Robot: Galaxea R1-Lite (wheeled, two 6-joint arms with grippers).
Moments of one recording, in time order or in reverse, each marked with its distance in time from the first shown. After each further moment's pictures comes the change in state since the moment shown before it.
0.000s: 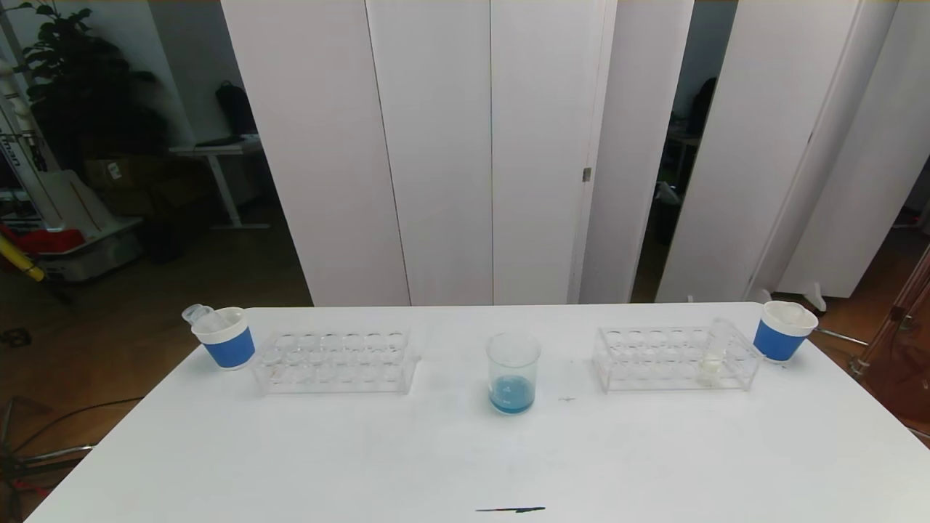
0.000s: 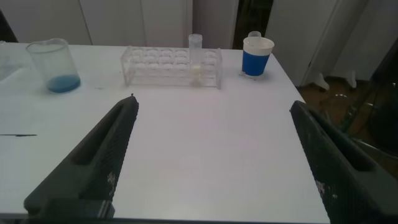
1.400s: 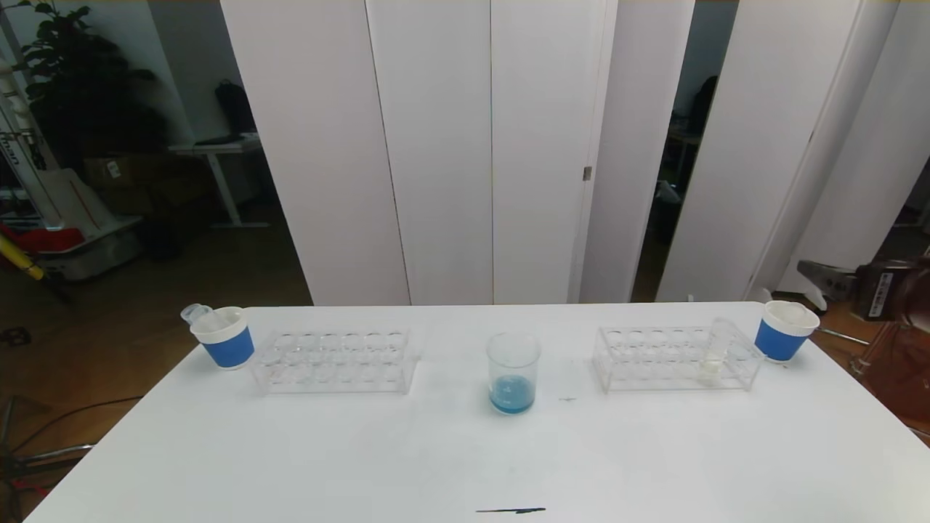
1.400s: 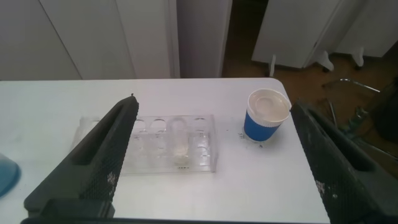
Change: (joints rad) left arm 0.000 0.001 0.000 0.000 0.000 0.000; right arm -0.057 1.301 -0.463 -0.646 -0.001 -0.002
